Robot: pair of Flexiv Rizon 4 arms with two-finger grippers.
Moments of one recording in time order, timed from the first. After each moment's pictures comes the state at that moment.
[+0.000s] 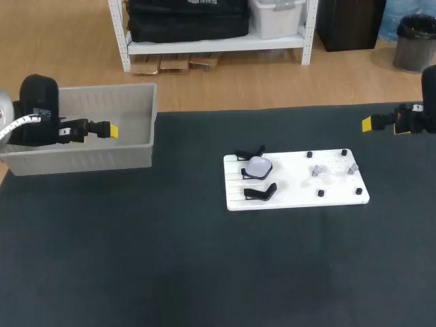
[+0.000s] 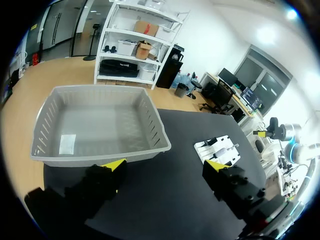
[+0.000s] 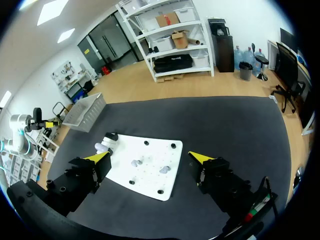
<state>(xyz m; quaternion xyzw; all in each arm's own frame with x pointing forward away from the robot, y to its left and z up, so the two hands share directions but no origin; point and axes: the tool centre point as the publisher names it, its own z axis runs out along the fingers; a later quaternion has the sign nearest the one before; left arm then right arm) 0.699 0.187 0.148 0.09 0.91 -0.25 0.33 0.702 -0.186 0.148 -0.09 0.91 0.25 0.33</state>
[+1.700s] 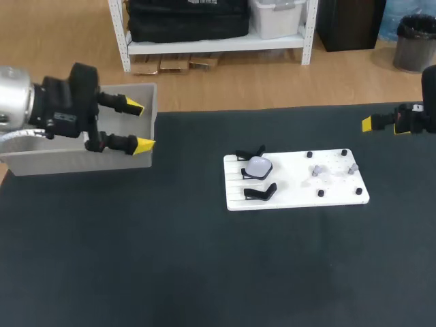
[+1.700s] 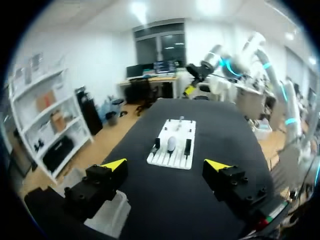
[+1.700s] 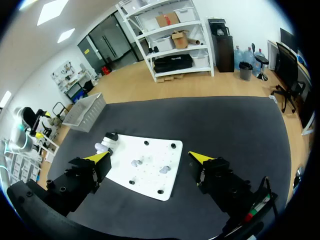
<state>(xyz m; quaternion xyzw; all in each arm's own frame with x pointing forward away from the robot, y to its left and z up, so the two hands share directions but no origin) 0.666 0.092 0.192 0.55 0.68 -0.26 0.42 0.702 -0.186 0.148 -0.09 0.91 0.25 0.33</state>
